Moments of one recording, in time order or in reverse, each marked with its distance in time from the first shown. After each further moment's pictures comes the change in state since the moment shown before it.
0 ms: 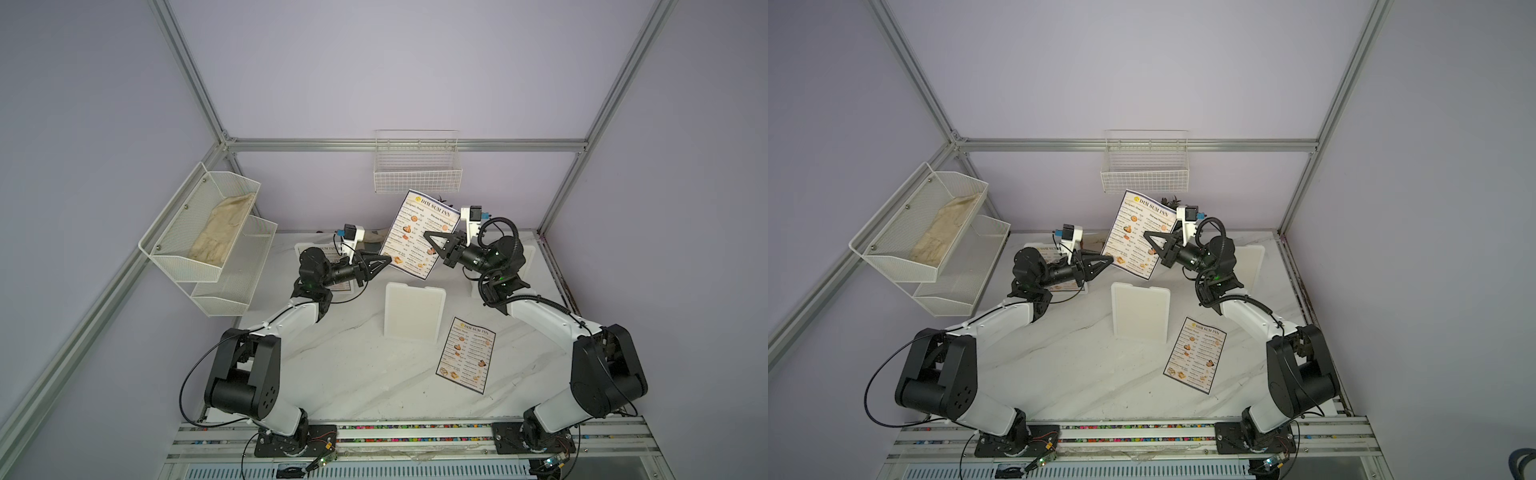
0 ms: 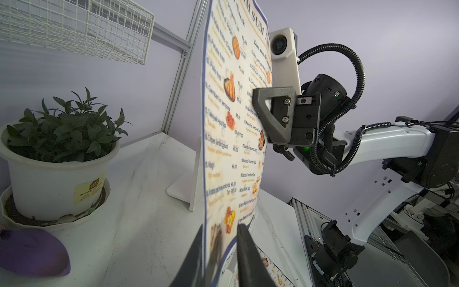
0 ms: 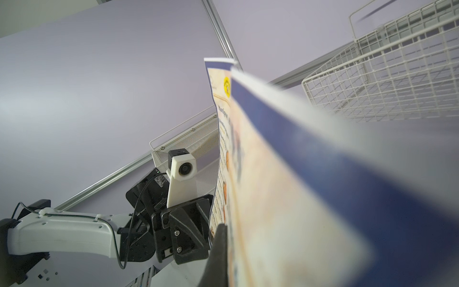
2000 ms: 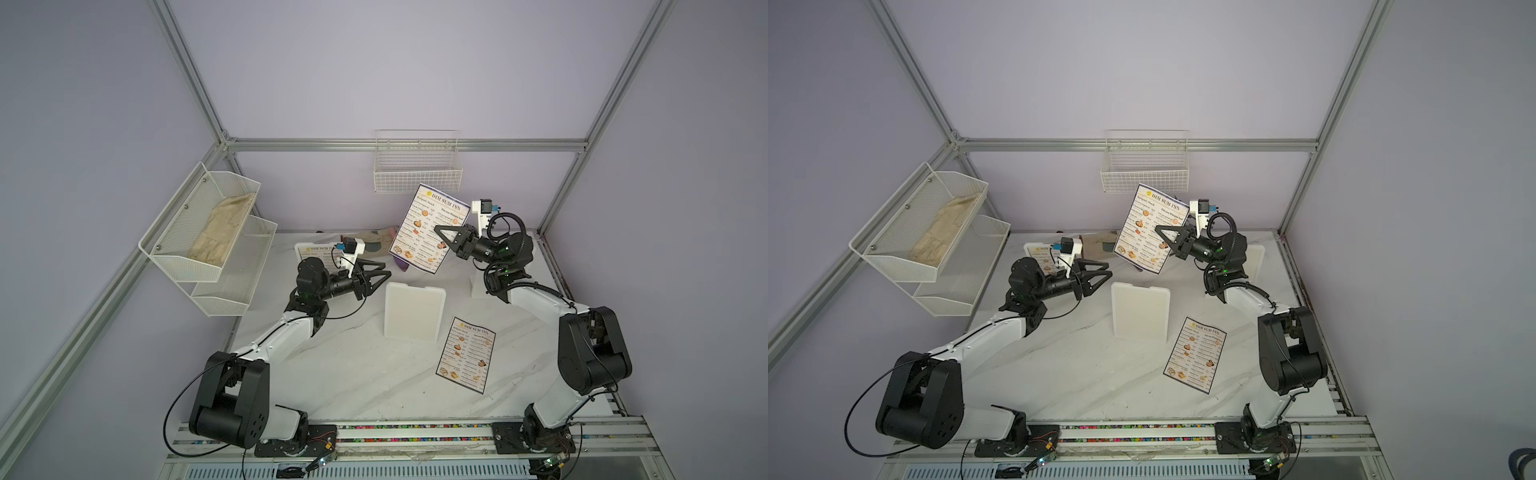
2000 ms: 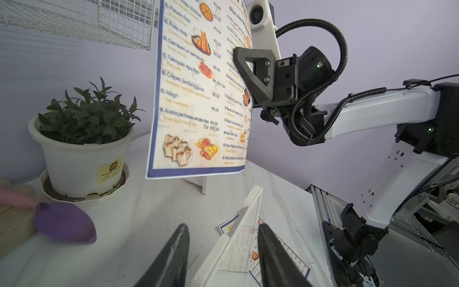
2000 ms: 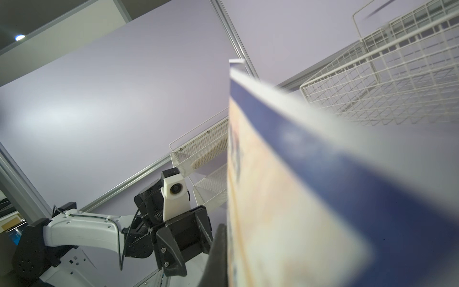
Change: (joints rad) left arm -0.010 -0.134 -0.107 -0.147 -0.069 0.167; right arm -0.125 0.130 0.051 0.256 -0.214 0.235
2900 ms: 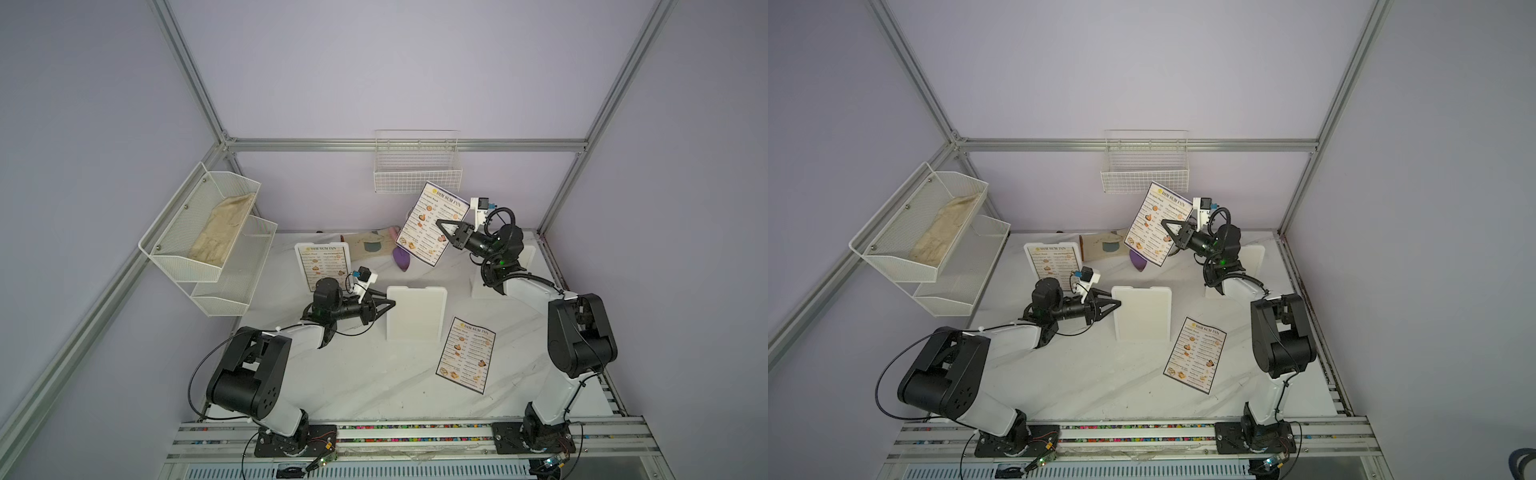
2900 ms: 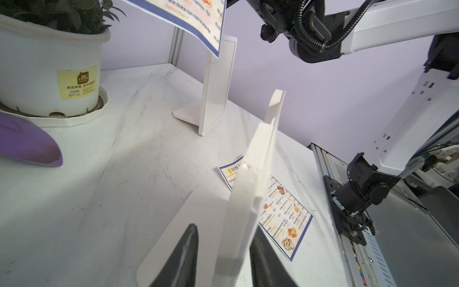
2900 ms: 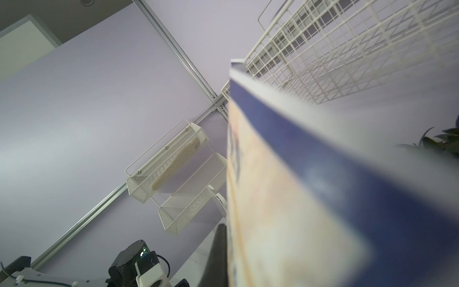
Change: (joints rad) left arm -0.052 0.130 -0.189 0.003 -0.036 0.201; right arm -0.039 0.128 0.100 -0.170 0.137 -0.028
